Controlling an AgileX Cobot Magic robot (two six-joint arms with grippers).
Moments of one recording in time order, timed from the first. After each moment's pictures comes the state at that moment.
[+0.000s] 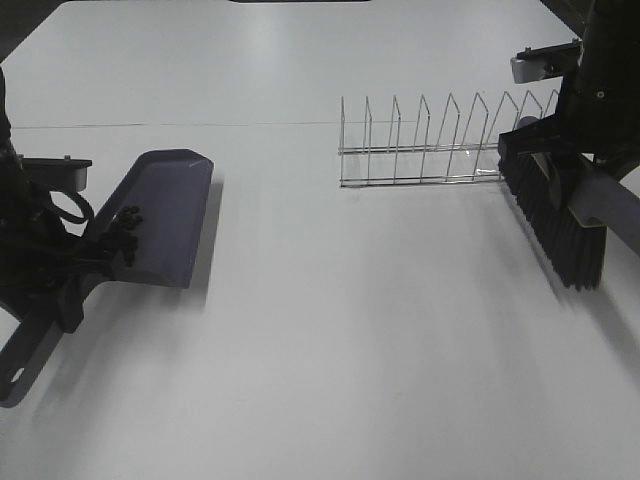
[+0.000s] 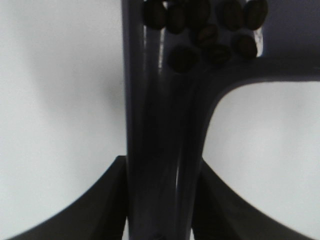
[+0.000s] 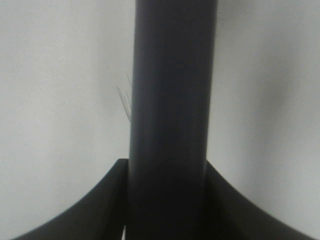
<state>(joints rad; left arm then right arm) -0.28 1.84 -1.05 -0.09 0.93 -0.10 0.13 1.95 -1.44 -0.16 1.14 0.17</state>
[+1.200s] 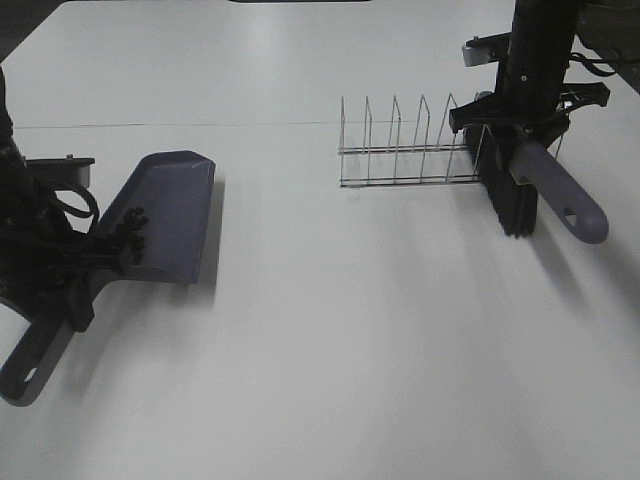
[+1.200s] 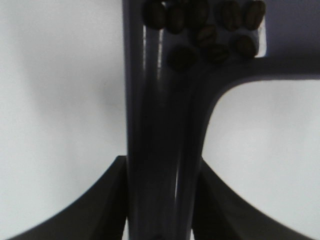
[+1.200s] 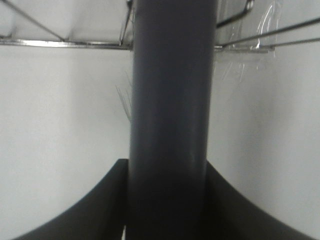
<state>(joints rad) -0.28 1.84 -1.05 -0.15 0.92 -0.10 0.13 2.36 -2.01 -0.18 1.22 0.16</state>
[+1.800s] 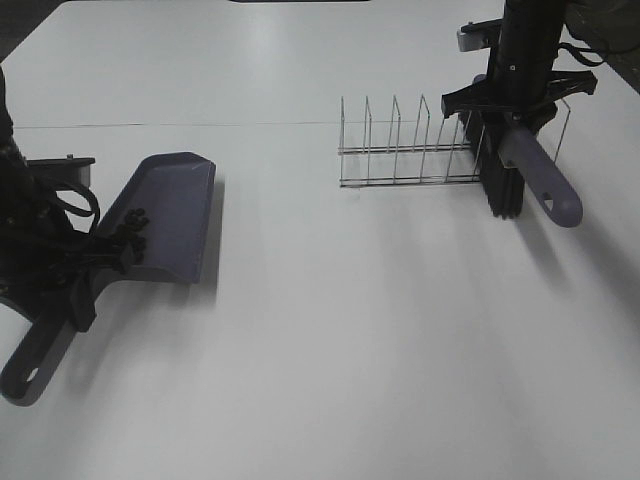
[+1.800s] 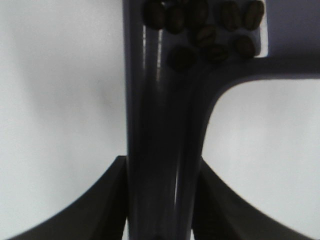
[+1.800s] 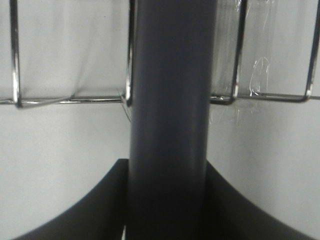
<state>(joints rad) -0.28 1.84 -1.05 -0.16 0.92 -0.10 0.13 2.43 -2.15 -0.18 1.23 0.17</state>
